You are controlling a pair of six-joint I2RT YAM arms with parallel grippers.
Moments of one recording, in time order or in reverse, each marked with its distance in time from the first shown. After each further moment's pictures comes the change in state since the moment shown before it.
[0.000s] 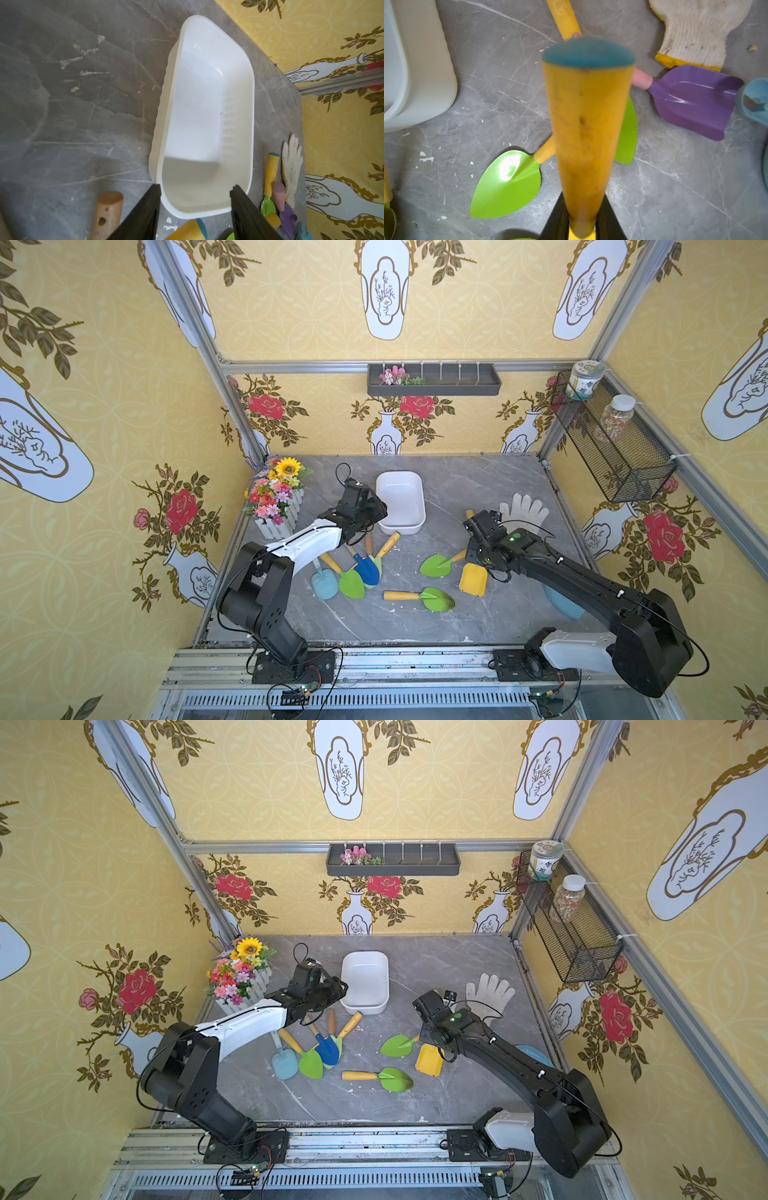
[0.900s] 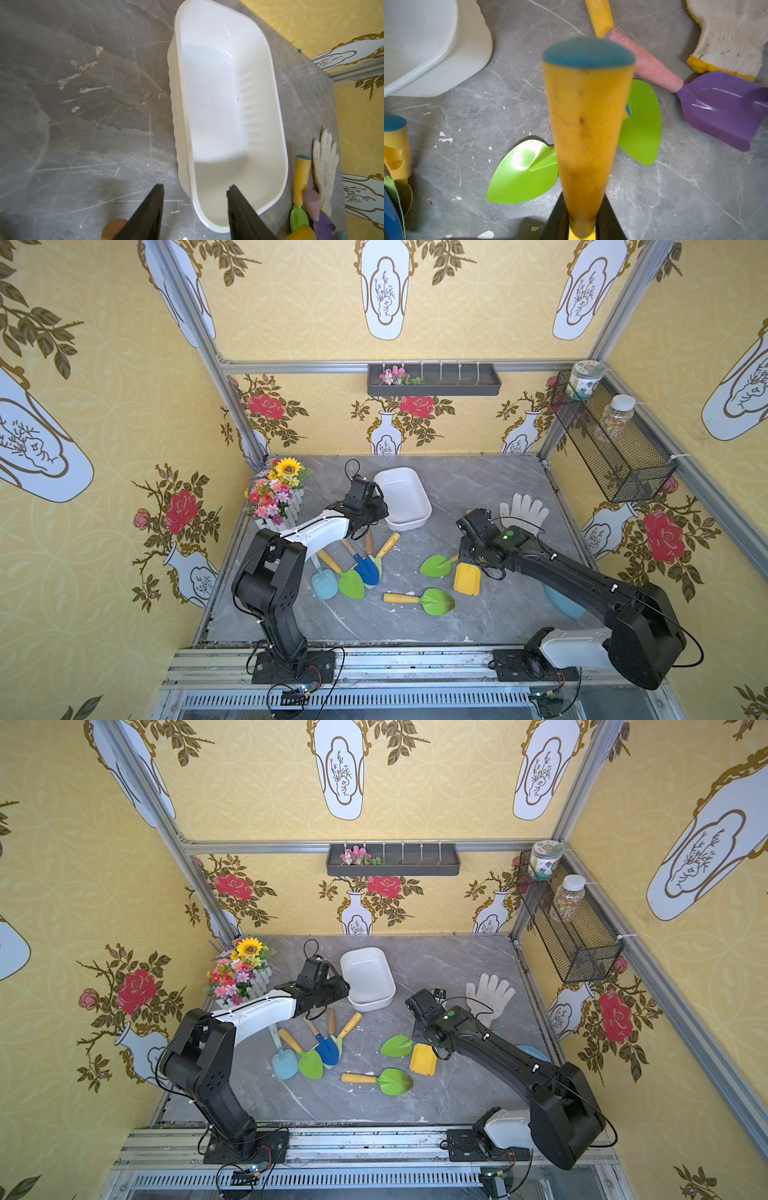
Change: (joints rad) left arm 0.000 0.077 0.081 -0.070 -0.035 0.097; right arm 0.042 0.055 0.044 0.012 -0.034 -0.037
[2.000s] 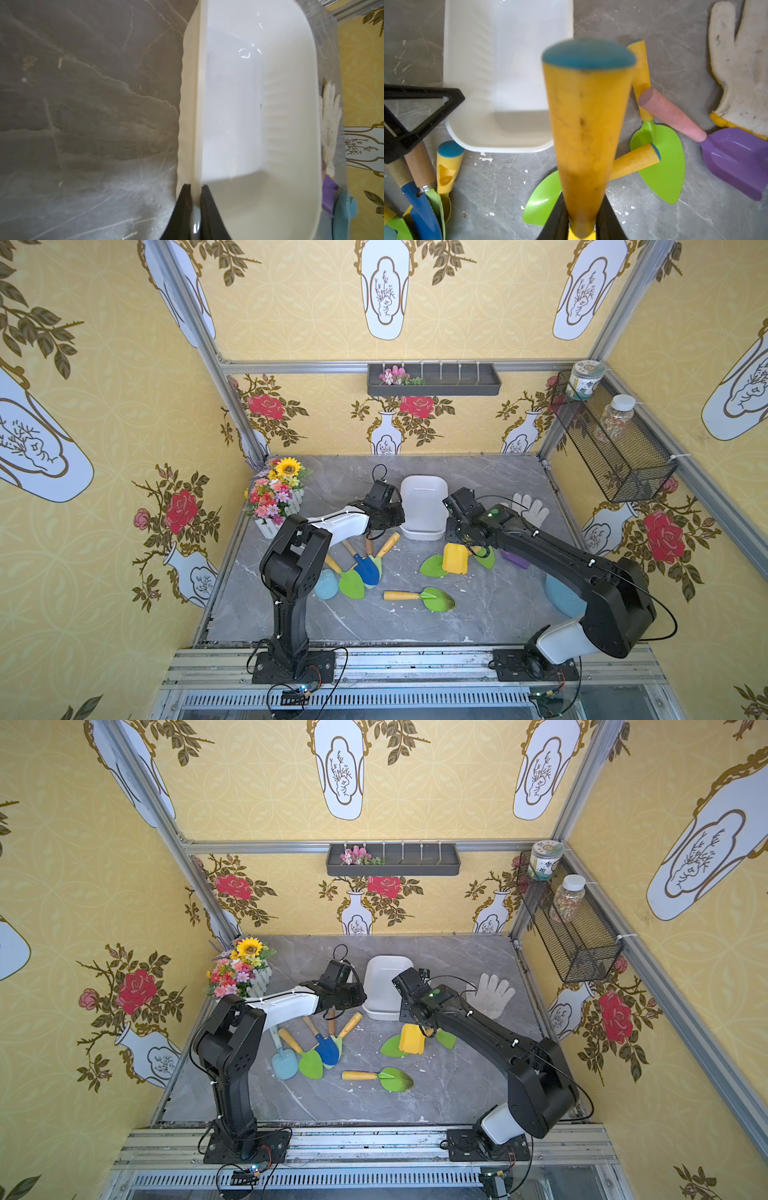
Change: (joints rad) left arm -0.080 0.188 0.126 -0.008 0.139 0.068; right arm -0.009 0.190 0.264 -0.004 0.002 -0.108
